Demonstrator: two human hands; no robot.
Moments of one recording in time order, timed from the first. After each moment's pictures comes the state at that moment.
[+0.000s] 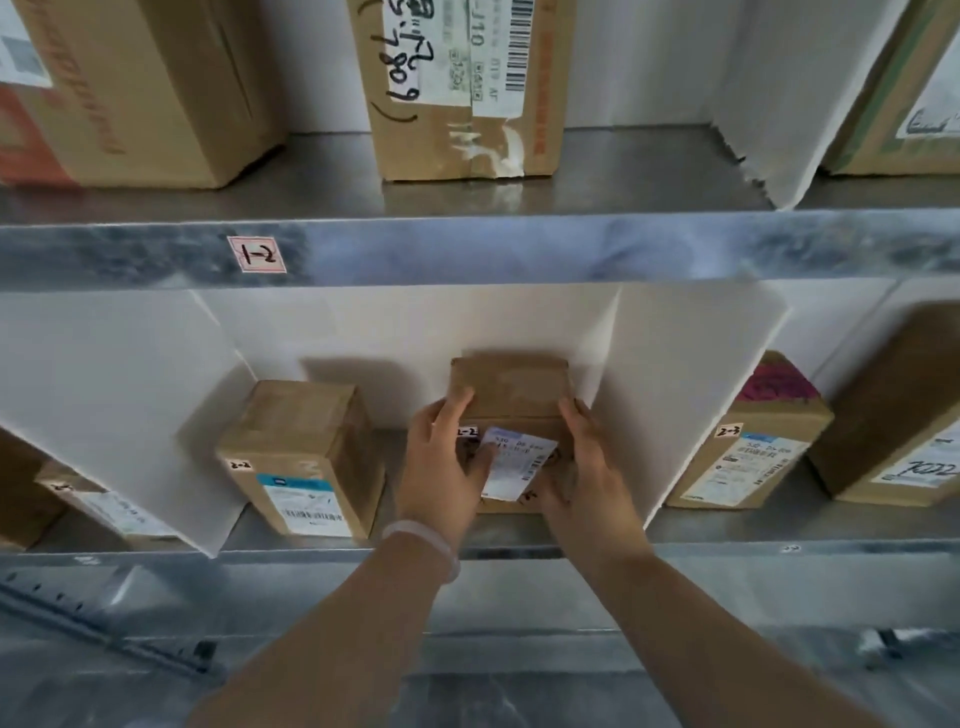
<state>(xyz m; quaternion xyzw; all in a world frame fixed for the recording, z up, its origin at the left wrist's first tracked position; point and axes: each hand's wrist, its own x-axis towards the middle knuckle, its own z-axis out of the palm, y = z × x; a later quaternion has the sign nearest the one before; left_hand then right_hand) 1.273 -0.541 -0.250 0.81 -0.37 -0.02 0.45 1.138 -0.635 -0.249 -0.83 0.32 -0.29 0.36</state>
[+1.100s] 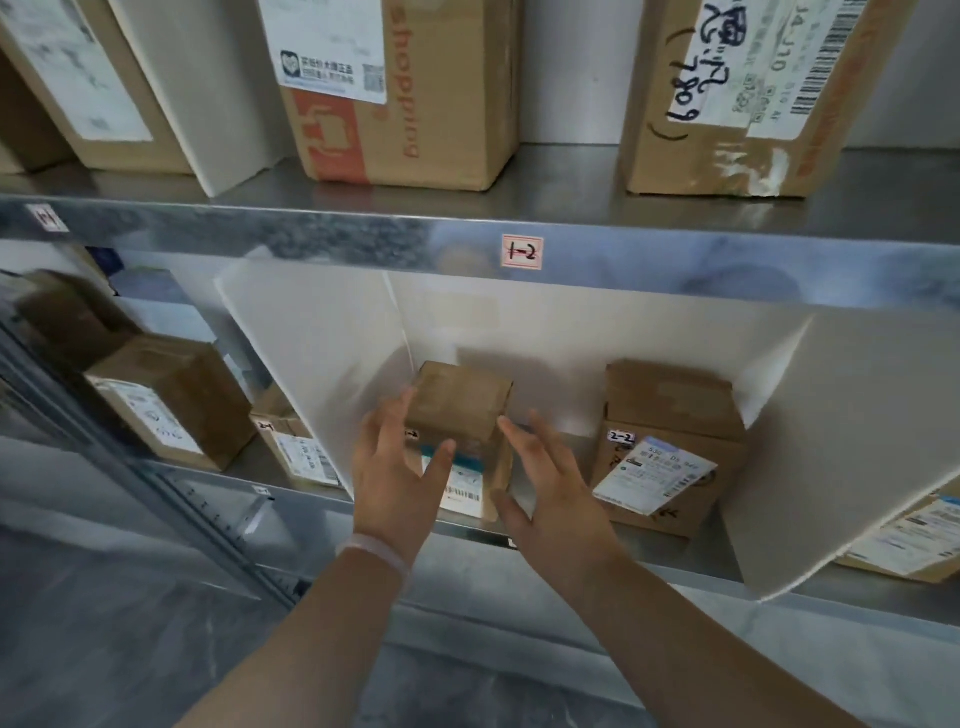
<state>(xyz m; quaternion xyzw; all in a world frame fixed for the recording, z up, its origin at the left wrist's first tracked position) 1.350 -0.393 -0.233 0.84 -0.23 0.10 0.49 1.235 -0.523 -0.230 -0.92 0.12 -0.19 0.34</state>
